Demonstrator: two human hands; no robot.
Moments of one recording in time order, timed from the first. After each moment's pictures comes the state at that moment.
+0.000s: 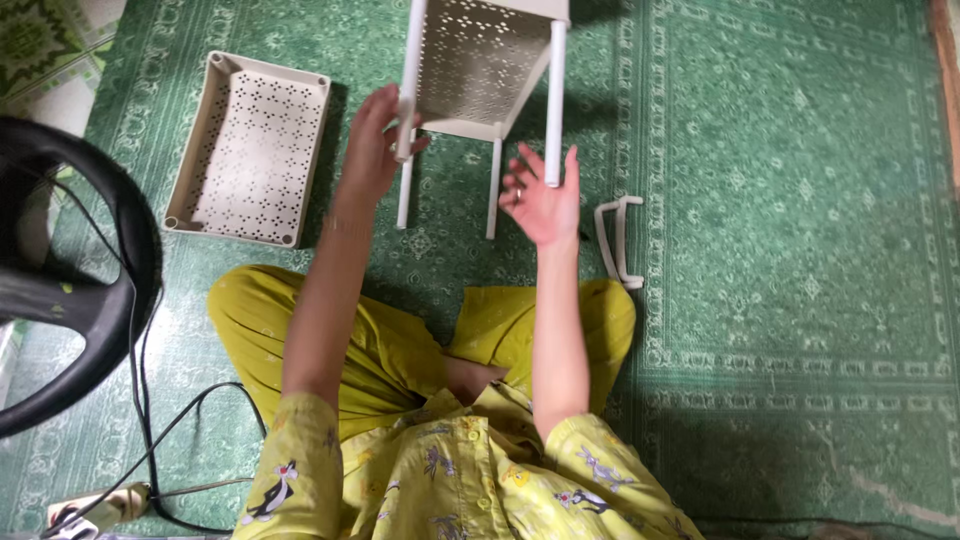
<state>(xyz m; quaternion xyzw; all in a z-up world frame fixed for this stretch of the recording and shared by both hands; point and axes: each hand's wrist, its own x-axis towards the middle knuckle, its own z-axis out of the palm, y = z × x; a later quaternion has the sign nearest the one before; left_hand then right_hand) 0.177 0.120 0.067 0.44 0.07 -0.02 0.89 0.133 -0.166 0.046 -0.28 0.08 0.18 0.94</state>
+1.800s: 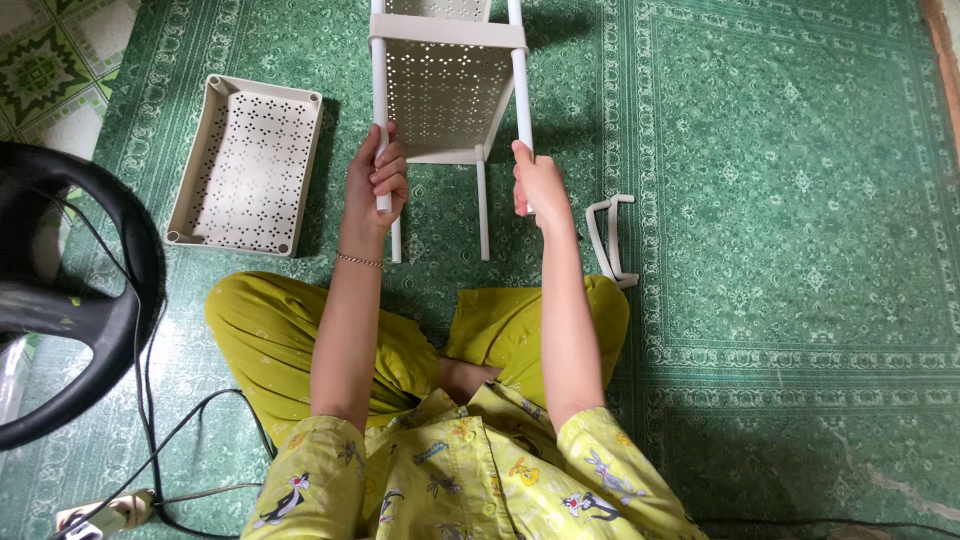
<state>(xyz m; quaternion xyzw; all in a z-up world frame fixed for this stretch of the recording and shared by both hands) 0.145 0.106 0.031 -0.08 -0.04 -0.22 0.97 0.152 -0.173 0.077 -0.75 0.14 0.11 0.64</state>
